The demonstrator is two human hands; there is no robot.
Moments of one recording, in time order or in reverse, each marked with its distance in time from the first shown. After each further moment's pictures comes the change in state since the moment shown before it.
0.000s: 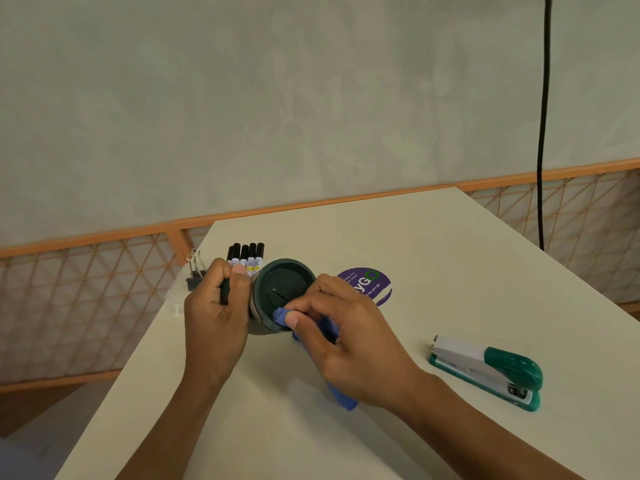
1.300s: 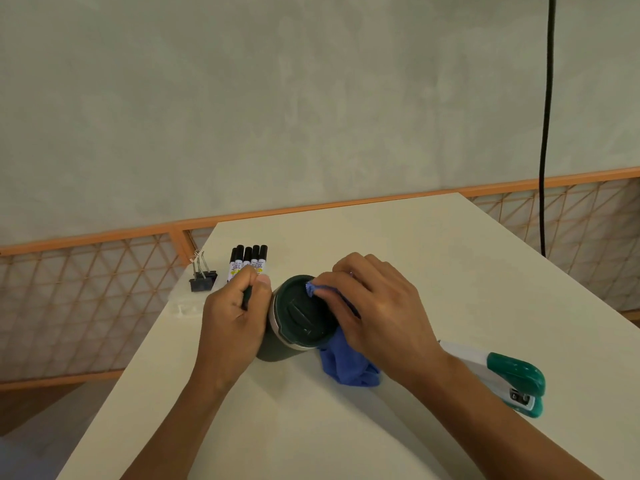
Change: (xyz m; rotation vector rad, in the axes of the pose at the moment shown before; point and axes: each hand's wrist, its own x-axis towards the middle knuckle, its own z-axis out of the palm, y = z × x) left_hand 0.000 -0.013 0.003 0.034 -0.133 0.019; right_hand 0.015 0.031 -0.024 -0.512 0.205 -0.319
